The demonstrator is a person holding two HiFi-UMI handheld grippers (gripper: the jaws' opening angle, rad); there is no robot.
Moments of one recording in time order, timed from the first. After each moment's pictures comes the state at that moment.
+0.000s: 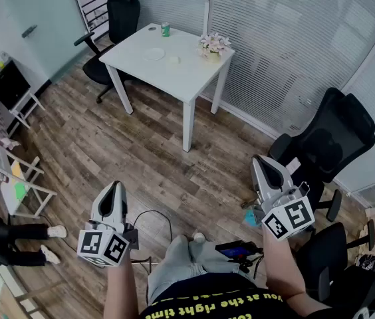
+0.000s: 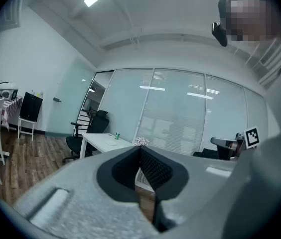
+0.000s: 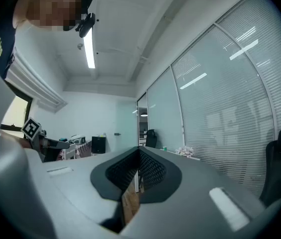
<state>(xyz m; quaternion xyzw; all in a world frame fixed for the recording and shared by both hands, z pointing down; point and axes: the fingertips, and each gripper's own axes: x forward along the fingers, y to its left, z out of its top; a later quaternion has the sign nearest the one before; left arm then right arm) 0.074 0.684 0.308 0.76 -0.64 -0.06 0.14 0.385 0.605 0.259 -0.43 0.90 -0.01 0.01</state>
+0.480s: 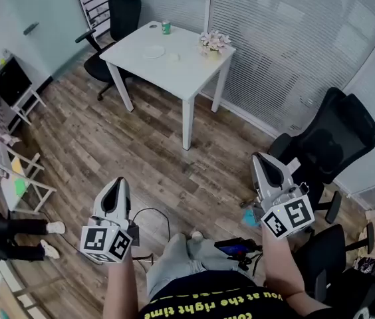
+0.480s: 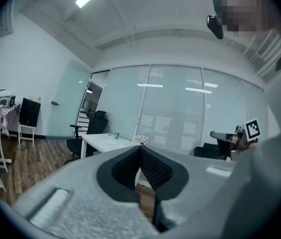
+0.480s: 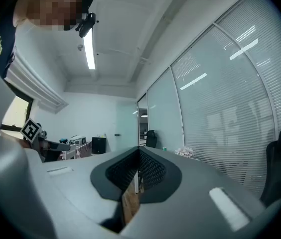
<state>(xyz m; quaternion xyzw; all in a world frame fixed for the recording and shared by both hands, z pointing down) 0.101 0.673 0.310 0.76 -0.64 -0.03 0.12 0.400 0.596 0.256 -0.43 0.90 -0.01 0.01</state>
